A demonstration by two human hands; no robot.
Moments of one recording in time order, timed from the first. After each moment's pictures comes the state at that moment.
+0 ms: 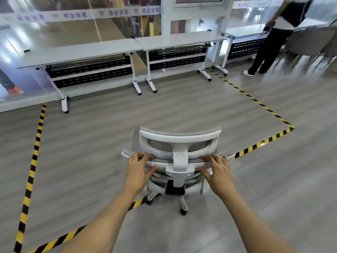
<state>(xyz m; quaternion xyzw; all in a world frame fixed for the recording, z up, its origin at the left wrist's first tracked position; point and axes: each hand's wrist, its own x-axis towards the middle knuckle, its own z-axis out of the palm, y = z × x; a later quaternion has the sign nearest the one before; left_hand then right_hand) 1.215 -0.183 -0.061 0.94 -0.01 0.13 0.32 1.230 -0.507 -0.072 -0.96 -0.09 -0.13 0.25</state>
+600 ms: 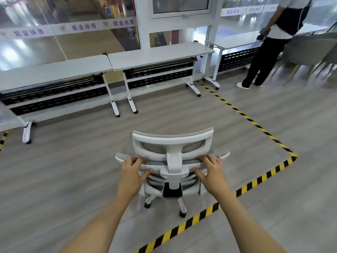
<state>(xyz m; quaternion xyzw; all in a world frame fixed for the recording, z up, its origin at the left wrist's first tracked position) 1.692 -0.408 -0.052 0.94 0.00 0.14 0.31 1.716 -0.729 -0.065 -0.94 -0.10 -0.12 0.29</state>
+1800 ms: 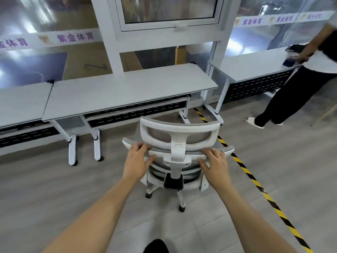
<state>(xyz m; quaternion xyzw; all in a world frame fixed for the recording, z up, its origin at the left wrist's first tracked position) 2.688 -0.652 -0.035 0.95 0.01 0.11 0.30 2.714 -0.966 -0.048 -0.95 -0.09 -0.14 0.27</state>
